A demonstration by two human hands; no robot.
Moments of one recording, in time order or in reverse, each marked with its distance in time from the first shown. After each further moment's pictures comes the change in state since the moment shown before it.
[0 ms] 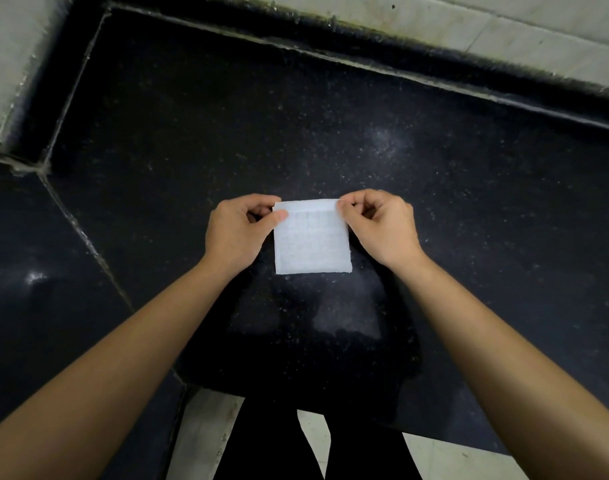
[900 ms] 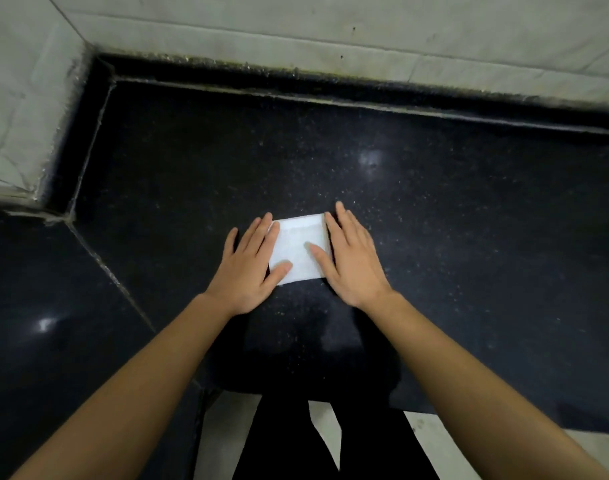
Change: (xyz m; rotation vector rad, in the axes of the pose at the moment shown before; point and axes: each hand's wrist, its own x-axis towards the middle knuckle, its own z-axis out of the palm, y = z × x) left_hand -0.024 -0.020 0.001 0.857 -0.405 0.427; right_hand -0.055 0.013 0.012 -0.450 -0.145 -0.190
